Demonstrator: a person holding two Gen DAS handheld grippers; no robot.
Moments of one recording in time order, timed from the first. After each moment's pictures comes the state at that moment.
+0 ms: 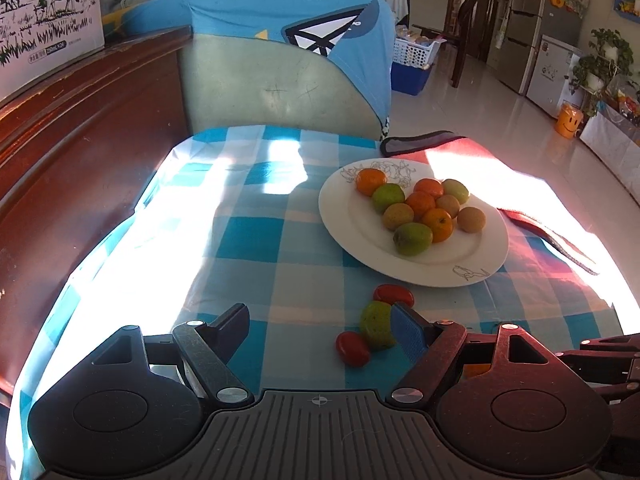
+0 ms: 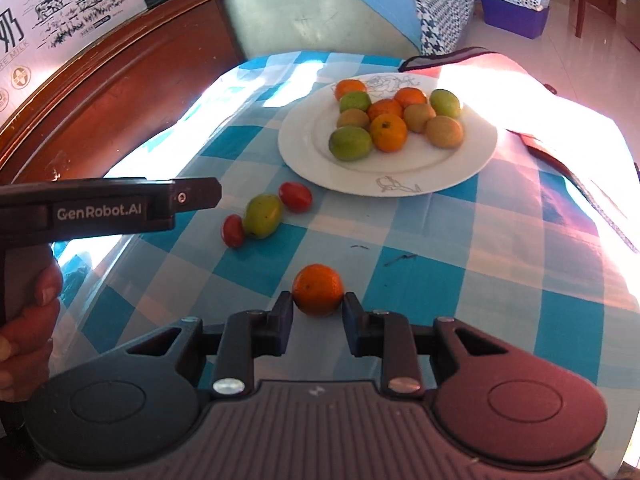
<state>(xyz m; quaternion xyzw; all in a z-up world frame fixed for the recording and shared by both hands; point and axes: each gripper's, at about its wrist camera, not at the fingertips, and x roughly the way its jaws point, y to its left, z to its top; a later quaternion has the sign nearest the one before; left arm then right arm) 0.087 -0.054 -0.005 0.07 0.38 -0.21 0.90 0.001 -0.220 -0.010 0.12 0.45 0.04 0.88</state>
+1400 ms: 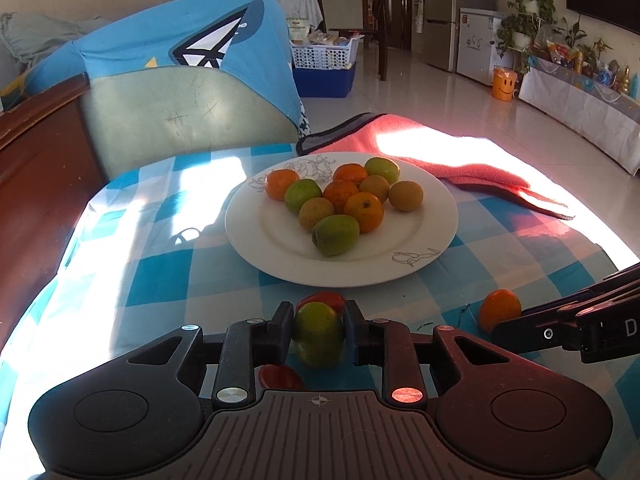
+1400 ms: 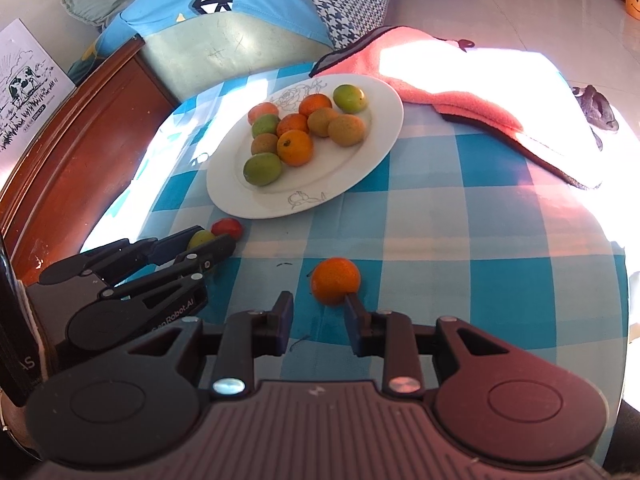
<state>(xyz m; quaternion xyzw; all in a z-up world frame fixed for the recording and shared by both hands) 0.084 -0.099 -0.037 0.14 0.33 -0.30 0.88 -0.005 -0.268 -0.010 0.22 0.45 -0.01 0.87</state>
